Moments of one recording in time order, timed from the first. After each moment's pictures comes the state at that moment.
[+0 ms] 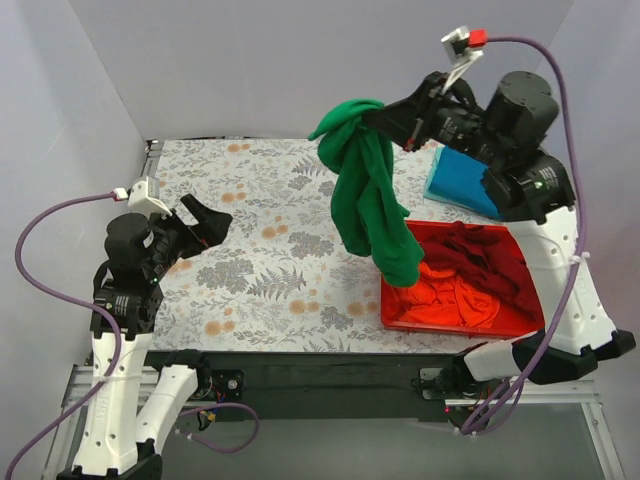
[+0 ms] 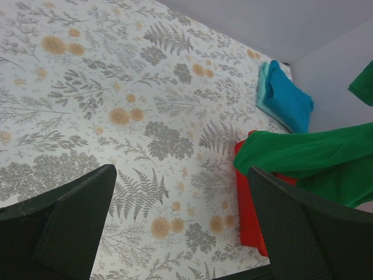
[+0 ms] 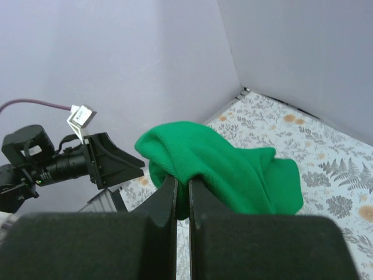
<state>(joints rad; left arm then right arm) -0.07 0.70 1.04 -0.62 0.23 -0.57 0.44 1.35 1.96 -0.49 -0.57 0.46</state>
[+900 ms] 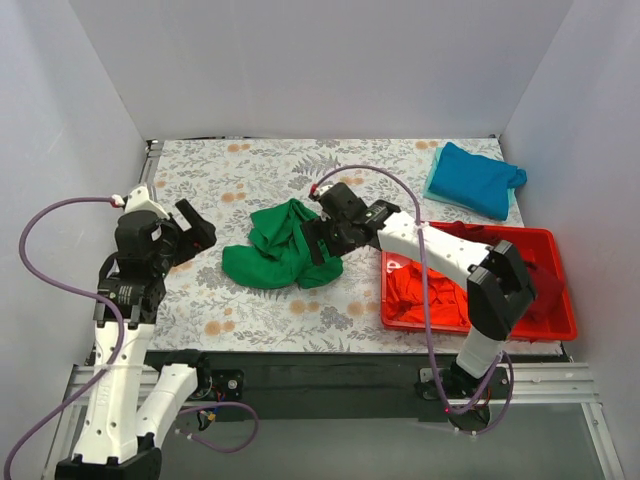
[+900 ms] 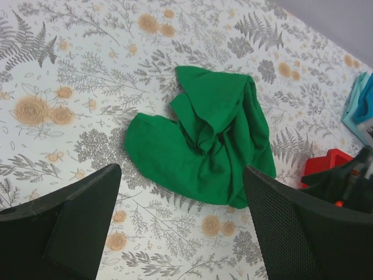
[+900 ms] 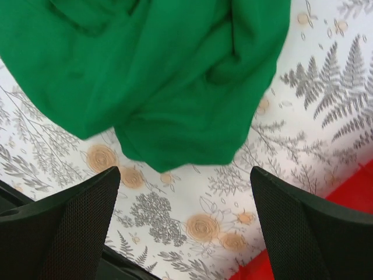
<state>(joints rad) -0.07 0.75 1.06 -0.78 -0.06 -0.51 0.83 1.74 1.43 -0.63 0.00 0.30</state>
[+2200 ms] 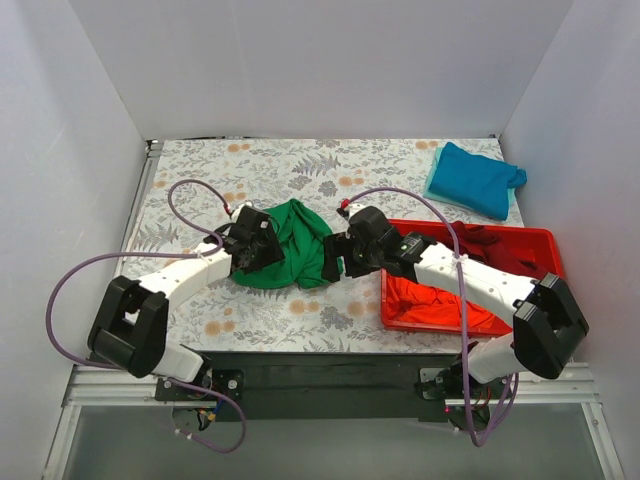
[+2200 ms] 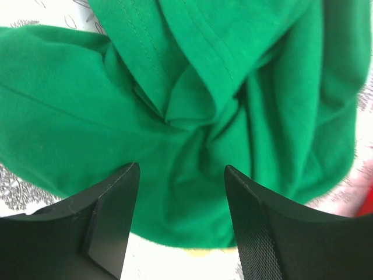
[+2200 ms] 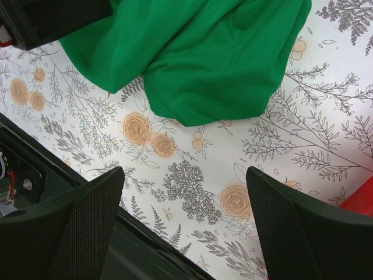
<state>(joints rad) -0.48 1.42 0.83 -0.37 -0.15 -0.78 0.84 1.41 1.00 -0.39 -0.09 0.49</state>
